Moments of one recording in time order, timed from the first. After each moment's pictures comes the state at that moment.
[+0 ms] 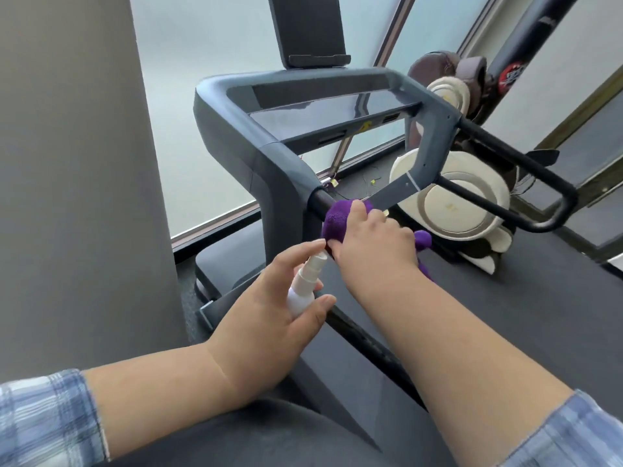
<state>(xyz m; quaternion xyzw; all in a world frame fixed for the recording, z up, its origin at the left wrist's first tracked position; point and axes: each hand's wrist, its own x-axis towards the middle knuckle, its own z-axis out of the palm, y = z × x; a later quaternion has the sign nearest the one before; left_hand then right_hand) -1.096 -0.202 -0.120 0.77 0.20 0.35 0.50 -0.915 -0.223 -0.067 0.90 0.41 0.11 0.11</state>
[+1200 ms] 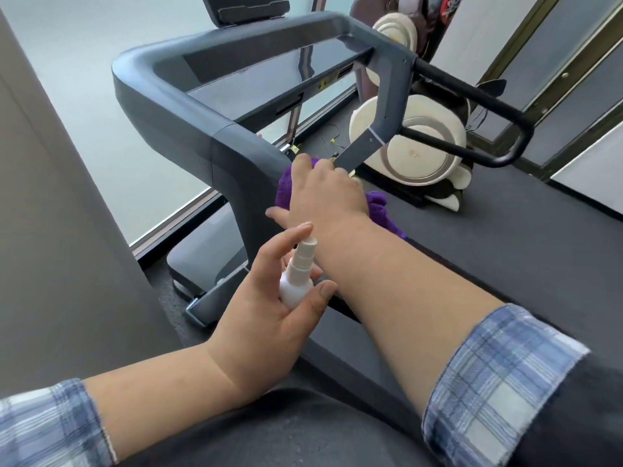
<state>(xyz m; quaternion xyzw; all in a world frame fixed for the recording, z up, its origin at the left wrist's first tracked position) -1.083 -0.172 -0.130 0.71 0.06 0.35 0.60 -0.925 -0.158 -0.066 0.91 0.40 0.08 0.07</state>
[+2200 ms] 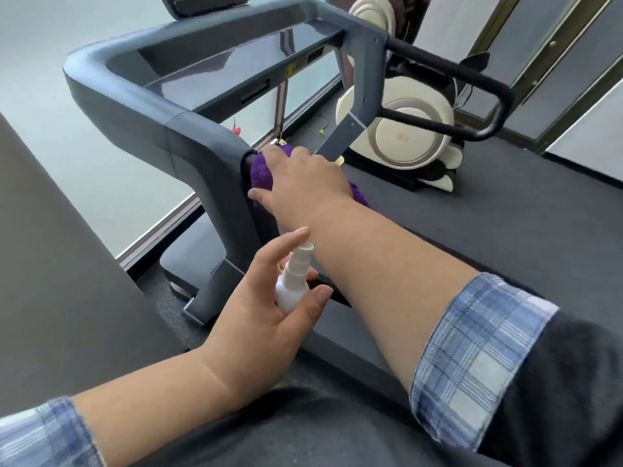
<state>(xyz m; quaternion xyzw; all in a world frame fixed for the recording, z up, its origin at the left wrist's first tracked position) -1.083 -0.218 -0.130 0.76 0.06 0.32 0.56 -0.905 -0.196 -0.072 0.89 0.44 0.08 0.01</state>
